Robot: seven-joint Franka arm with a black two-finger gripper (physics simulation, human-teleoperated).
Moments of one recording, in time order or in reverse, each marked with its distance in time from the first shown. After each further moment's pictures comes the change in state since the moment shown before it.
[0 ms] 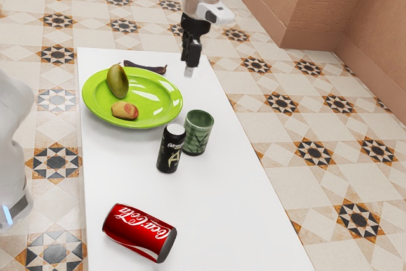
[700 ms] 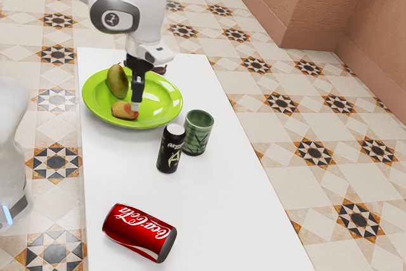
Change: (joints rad) arm 0.140 -0.332 -0.039 -0.562 0.108 0.244 0.010
